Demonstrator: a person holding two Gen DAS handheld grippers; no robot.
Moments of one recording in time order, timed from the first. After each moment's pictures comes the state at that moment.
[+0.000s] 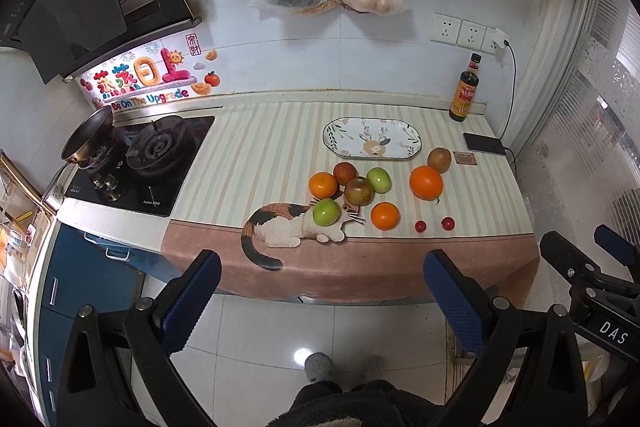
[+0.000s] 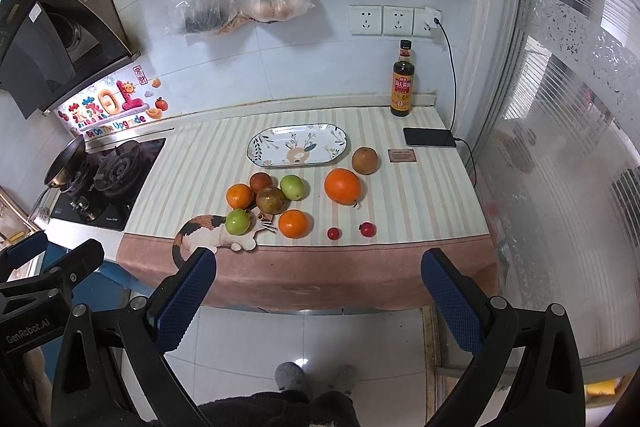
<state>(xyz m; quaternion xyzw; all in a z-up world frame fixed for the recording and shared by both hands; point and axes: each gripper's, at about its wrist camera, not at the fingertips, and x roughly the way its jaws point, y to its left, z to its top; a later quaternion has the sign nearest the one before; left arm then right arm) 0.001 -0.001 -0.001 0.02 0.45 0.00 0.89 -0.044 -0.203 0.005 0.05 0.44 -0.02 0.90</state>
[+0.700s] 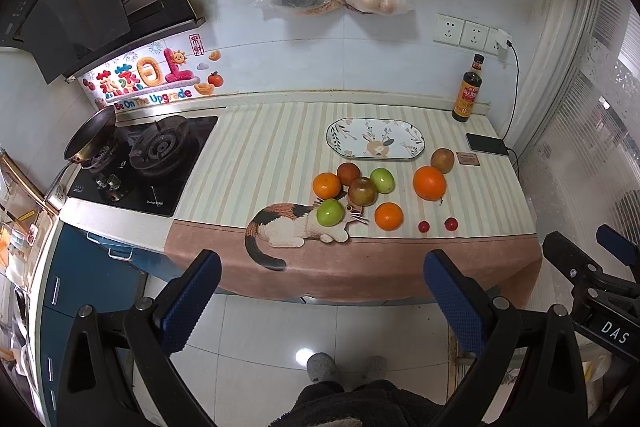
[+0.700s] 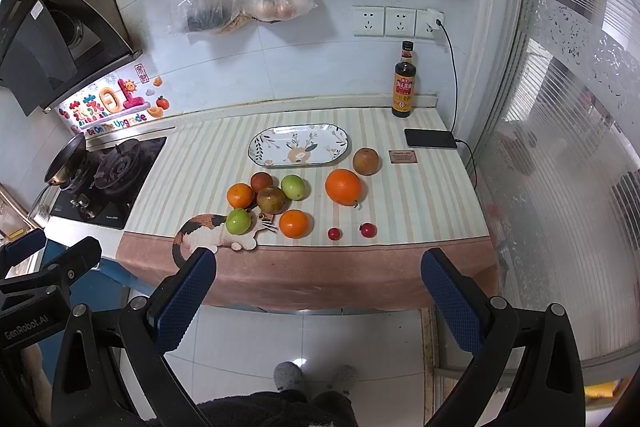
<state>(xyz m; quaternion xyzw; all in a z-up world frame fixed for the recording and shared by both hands) 0.000 0.006 -0.001 0.01 0.45 0.00 0.89 -0.043 -0.199 0.005 0.05 0.44 -0.02 0.90</state>
